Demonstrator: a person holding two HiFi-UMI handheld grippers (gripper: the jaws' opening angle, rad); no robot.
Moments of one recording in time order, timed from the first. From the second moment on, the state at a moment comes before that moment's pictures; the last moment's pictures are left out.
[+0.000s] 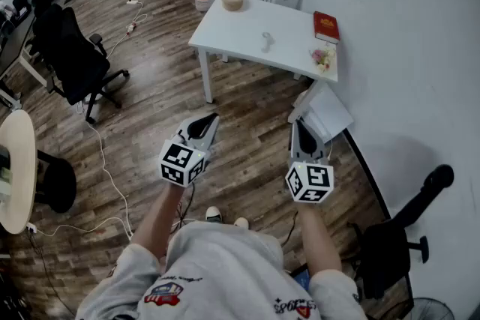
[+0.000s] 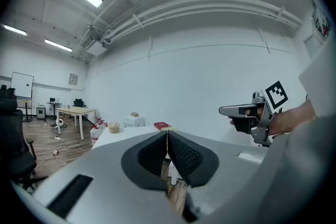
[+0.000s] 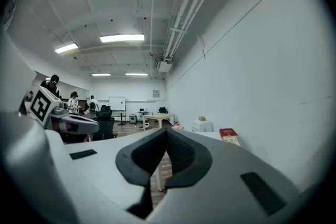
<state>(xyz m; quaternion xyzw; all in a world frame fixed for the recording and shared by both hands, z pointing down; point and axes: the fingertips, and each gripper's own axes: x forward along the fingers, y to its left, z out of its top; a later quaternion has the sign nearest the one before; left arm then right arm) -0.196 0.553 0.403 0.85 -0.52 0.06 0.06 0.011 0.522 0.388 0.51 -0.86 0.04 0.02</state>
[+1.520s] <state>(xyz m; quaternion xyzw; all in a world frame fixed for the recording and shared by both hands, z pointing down) -0.229 0.454 0.452 0.86 -0.49 0.04 0.11 -0.005 0.461 0.425 0.56 -0.82 0.05 0.06</state>
